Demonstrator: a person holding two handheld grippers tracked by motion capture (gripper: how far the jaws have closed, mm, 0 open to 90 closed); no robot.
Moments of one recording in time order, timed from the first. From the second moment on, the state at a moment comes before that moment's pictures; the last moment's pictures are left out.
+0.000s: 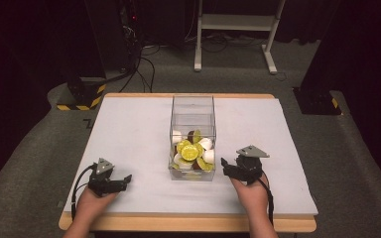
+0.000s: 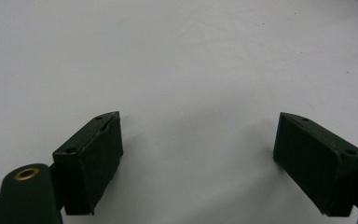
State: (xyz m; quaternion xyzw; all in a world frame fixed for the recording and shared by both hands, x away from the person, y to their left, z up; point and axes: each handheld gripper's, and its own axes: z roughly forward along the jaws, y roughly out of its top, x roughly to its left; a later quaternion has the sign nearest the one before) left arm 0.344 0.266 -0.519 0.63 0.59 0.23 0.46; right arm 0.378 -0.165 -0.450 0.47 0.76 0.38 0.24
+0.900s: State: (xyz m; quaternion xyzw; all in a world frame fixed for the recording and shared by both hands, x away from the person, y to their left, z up) left arm 0.343 0.266 -0.519 0.63 0.59 0.23 0.46; right arm 0.365 -0.161 -0.423 0.45 0.76 0.41 0.25
